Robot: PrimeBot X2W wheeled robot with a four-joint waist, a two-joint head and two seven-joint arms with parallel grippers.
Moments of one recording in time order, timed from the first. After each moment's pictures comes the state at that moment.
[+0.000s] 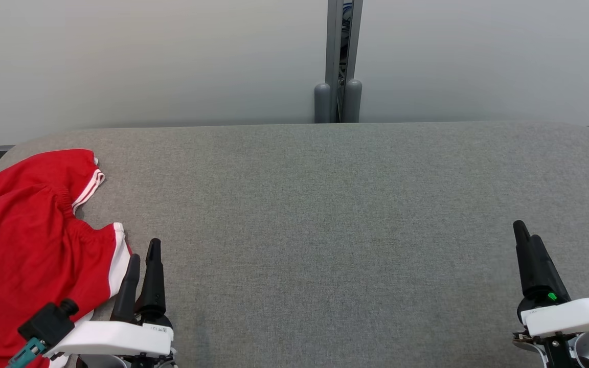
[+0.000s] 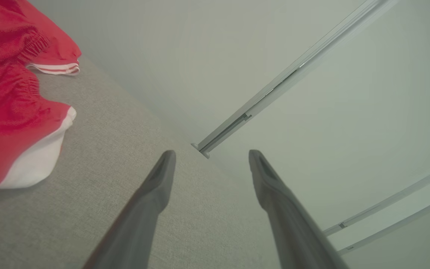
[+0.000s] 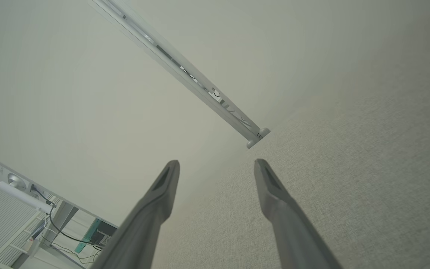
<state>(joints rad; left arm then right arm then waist) -0.01 0.04 -0.07 0.14 -0.97 -0.06 -0.12 -0.05 -0.03 -0.08 0.12 0.95 0.13 0.00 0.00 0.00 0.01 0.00</state>
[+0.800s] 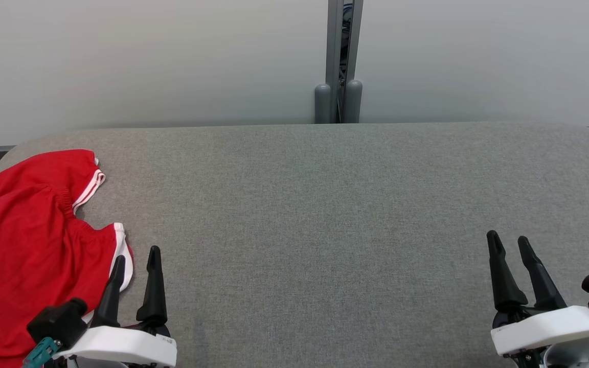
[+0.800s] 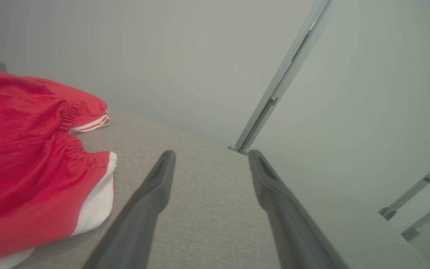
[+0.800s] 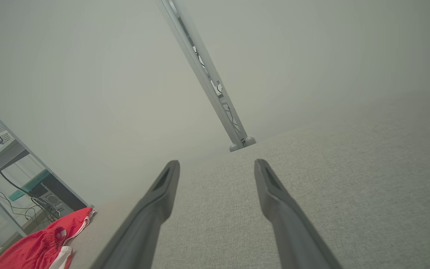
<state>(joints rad) 0.01 0.06 -0.07 0.15 -0.57 -0.02 -0.17 -0.02 -0.04 0.00 0.10 0.57 0.13 -0.09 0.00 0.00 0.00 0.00</state>
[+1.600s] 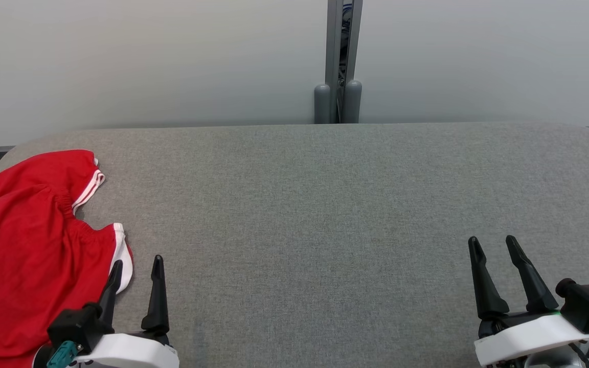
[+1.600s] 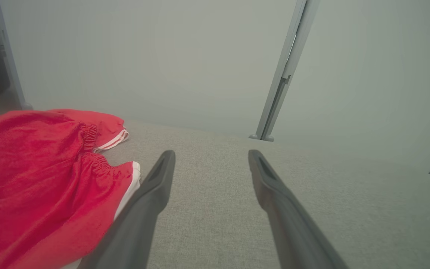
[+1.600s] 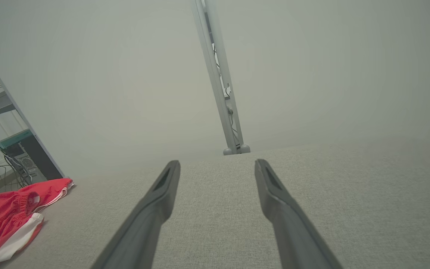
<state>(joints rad) 0.01 0.07 -0.06 0.19 -0.34 0.00 -0.21 -0.01 -0.04 0.05 0.11 0.34 0.13 -0.17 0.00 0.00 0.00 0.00</state>
